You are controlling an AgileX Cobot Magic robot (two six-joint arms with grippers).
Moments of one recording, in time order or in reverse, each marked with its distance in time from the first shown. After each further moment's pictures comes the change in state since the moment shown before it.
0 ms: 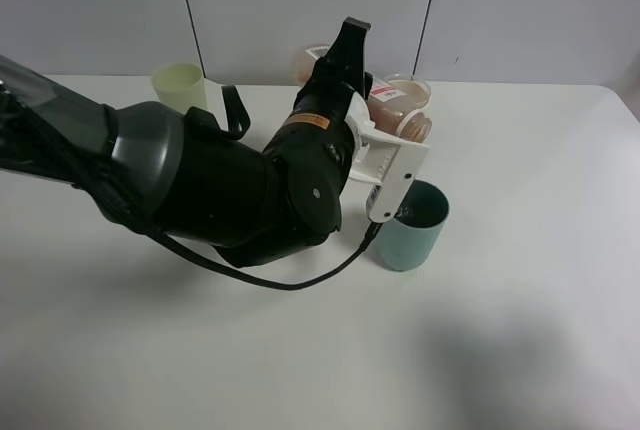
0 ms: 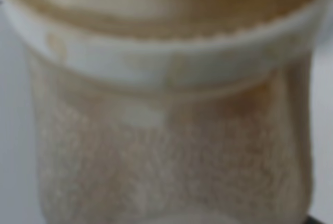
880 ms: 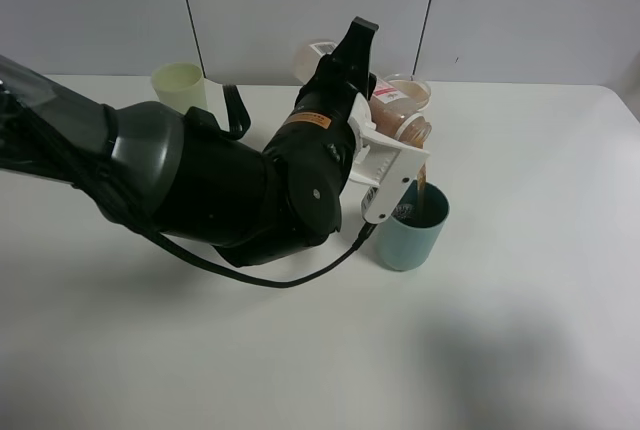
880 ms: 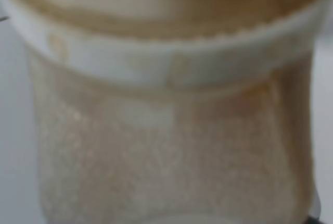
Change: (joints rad) left arm 0.000 0.000 0.000 0.017 -0.004 0.052; right arm 0.000 0.000 0.000 0.000 0.000 0.000
